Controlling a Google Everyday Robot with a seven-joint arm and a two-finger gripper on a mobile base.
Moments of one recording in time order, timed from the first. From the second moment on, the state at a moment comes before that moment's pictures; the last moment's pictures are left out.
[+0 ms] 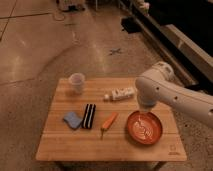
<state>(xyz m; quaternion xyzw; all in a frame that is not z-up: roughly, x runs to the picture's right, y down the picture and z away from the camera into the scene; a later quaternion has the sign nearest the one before) 0.188 0.096 0.697 -0.24 0.02 -0.01 0.97</state>
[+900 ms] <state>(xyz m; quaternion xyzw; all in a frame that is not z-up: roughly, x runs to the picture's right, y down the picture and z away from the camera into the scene) 0.211 0.075 0.715 -0.24 0.02 -0.02 0.97</state>
